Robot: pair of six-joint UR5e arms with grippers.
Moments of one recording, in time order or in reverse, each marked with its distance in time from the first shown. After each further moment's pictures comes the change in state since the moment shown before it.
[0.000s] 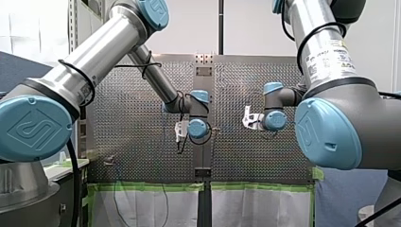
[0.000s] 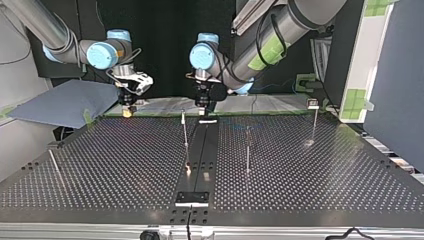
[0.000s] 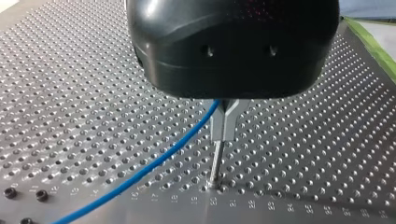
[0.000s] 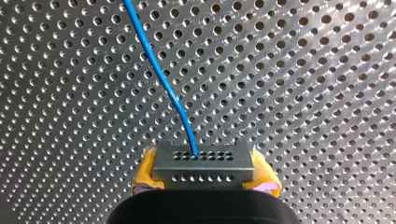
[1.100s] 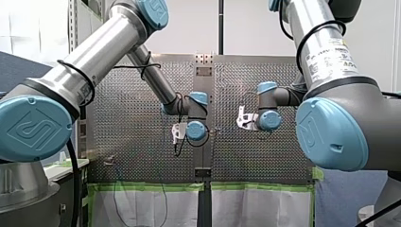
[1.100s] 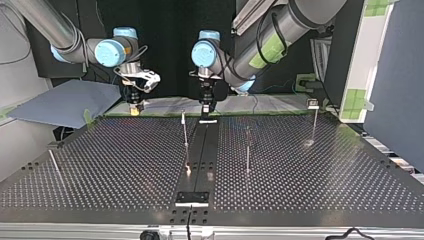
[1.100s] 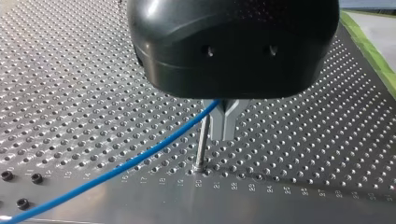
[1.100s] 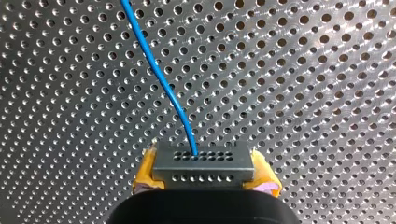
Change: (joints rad) left arm 0.002 0.002 -0.032 0.010 -0.042 0.002; right arm 0.053 -0.004 0.006 0.003 0.024 -0.007
